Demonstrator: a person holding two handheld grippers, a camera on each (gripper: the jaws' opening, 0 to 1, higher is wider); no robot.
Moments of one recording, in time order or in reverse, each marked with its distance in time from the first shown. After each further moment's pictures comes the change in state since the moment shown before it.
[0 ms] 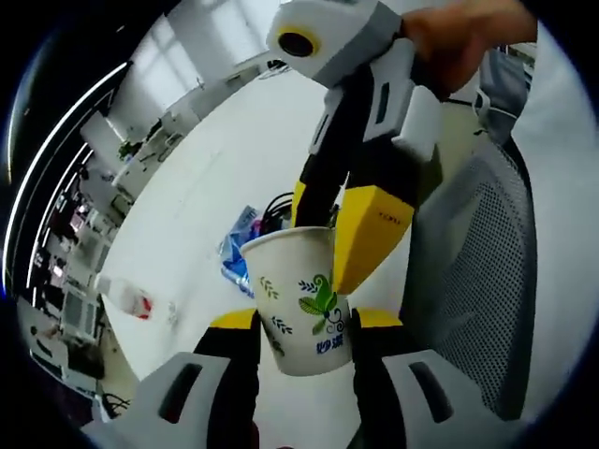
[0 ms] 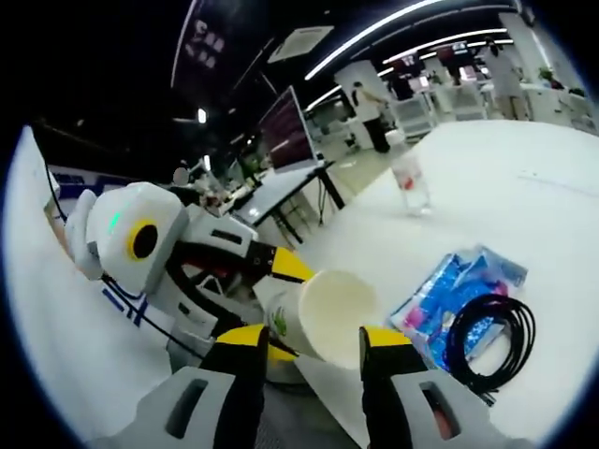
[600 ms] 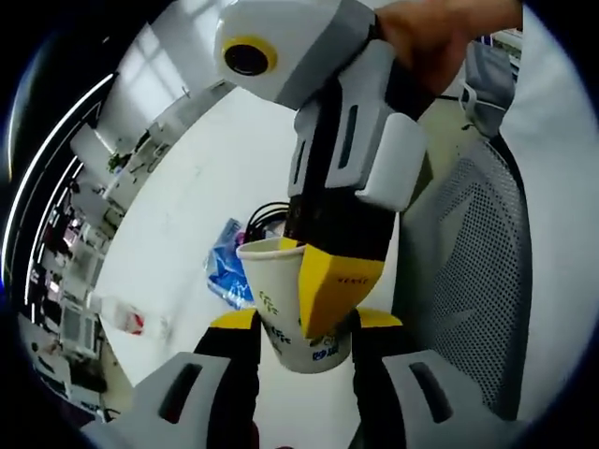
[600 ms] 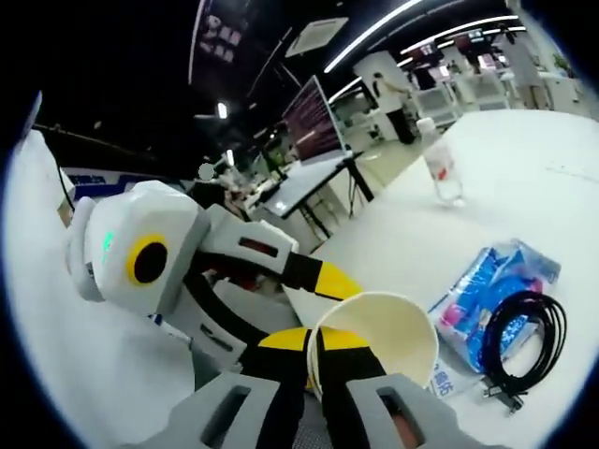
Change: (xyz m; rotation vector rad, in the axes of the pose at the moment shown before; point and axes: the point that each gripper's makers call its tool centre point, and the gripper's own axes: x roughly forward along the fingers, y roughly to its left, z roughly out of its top) left arm 0.009 -0.012 0.007 0.032 -0.011 -0.031; right arm 0.009 0.025 -0.005 0.010 0.038 0.114
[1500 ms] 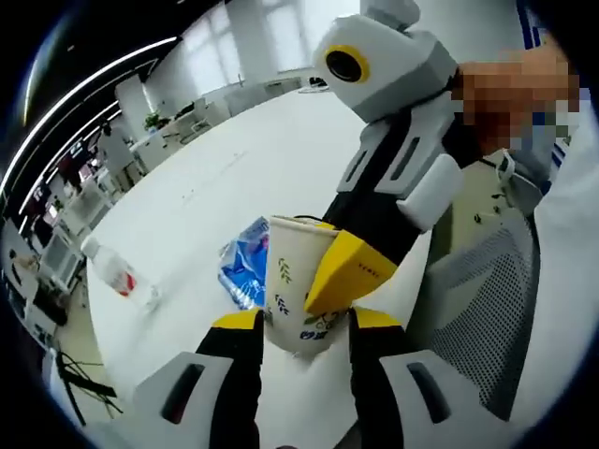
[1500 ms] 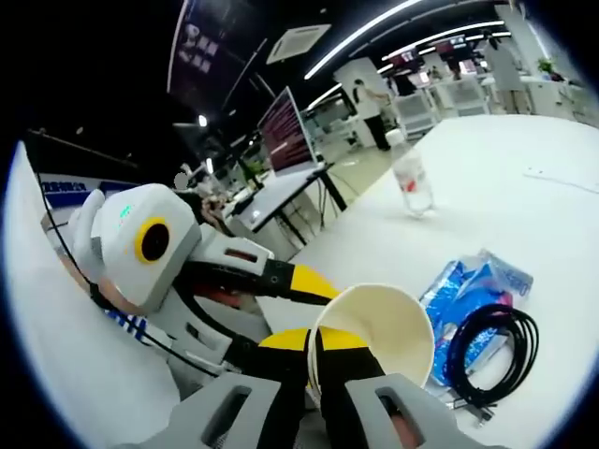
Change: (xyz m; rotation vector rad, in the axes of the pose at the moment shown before) left arm 0.006 0.031 0.002 -0.361 -0.112 0.056; right arm -0.006 -0.032 0.022 0.010 -0.032 -0.110
